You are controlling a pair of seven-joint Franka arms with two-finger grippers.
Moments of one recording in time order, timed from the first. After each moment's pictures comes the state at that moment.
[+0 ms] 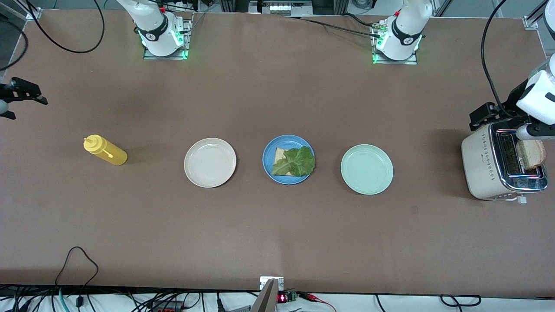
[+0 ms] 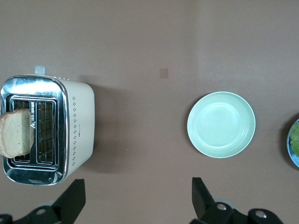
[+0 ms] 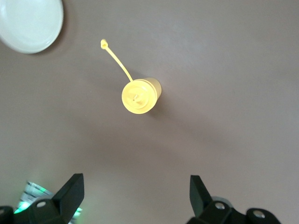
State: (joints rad) left arm 0.11 0.05 -0.12 -1.63 0.05 1.69 -0.07; right arm -0.30 0.05 -0.02 -1.78 0.04 1.69 -0.90
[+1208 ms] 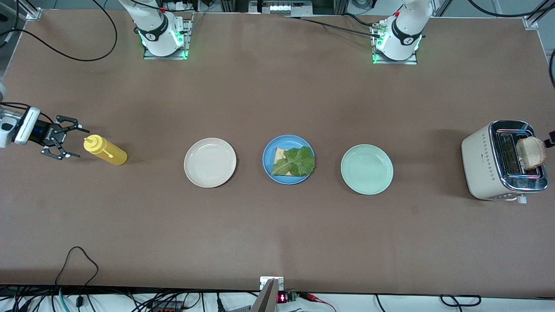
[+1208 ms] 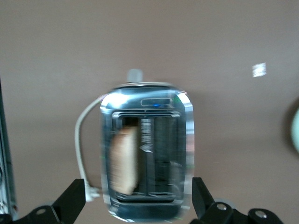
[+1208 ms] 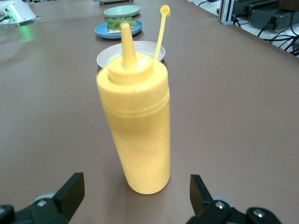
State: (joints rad) left arm 0.52 0.30 -0.09 -1.53 0.05 1.85 0.48; right arm -0.56 0.64 -0.10 -1.78 0.87 1.70 -2.46
